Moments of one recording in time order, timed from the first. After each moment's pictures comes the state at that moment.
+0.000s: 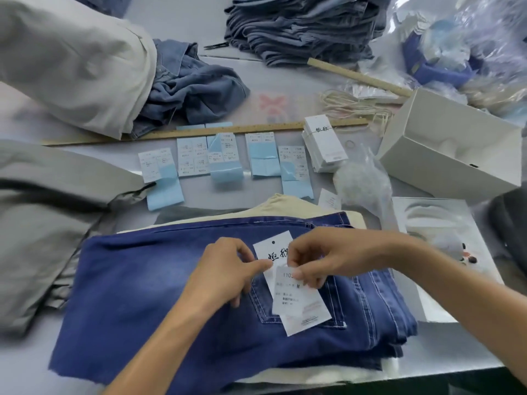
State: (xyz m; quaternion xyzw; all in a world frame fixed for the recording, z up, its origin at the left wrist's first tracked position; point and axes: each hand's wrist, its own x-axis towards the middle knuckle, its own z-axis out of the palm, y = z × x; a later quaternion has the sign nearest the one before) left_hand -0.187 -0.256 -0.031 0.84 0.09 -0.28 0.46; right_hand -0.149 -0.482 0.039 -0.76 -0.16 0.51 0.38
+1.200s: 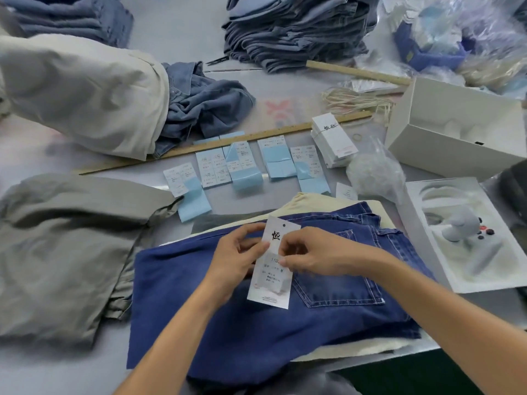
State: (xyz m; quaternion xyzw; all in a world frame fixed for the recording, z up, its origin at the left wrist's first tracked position) left_hand -0.177 -0.199 -0.039 0.63 0.07 -0.25 0.73; right_hand -0.170 -0.405 0.004 -0.83 -0.10 0.35 0.42
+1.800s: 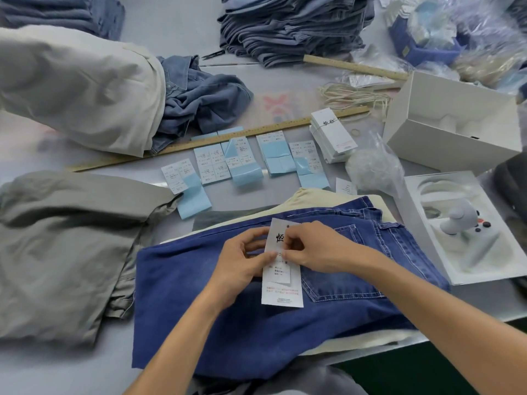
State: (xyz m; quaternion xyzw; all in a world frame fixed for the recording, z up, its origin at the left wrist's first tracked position) left_hand -0.186 -0.195 -0.050 0.62 0.04 -0.26 0.74; right_hand -0.172 -0.386 0.002 -0.93 -0.08 0.27 0.24
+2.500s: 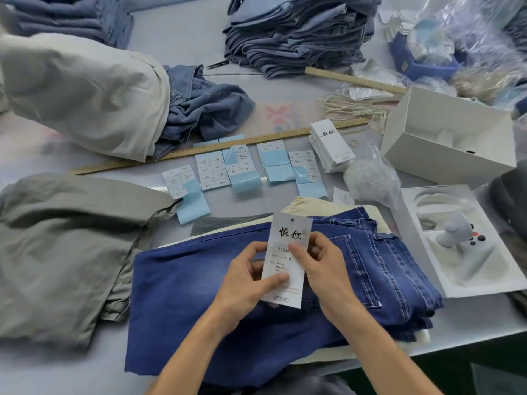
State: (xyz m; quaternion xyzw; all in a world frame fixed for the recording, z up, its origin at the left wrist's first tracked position) left_hand -0.213 -0.205 -0.044 0.61 0.02 -0.28 0.74; right_hand -0.224 -0.370 -0.019 -0.67 0.22 0.04 0.71
